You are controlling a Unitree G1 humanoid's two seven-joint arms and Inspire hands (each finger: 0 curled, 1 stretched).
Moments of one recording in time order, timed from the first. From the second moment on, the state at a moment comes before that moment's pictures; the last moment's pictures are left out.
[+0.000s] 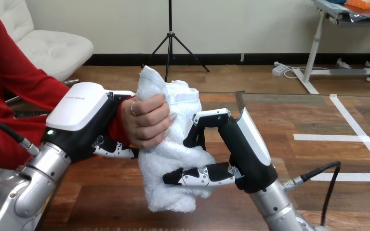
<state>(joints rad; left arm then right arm) -0.28 0.65 -0.18 0.39 0.62 -0.58 0.17 -0.44 -0.23 0.40 0.94 -0.55 -1.26 -0.58</state>
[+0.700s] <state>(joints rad) -0.19 0.65 -0.13 0.28 0.60 -0.53 0.11 -0.42 -0.24 0.34 0.94 -0.48 -1.20 -0.41</state>
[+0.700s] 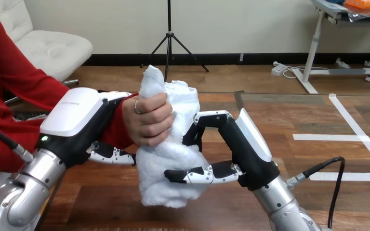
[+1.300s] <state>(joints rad) -0.11 0.64 -0.10 0.20 0.58 -0.49 0.09 -0.38 -0.24 0.30 0.95 -0.41 -1.19 -0.33</state>
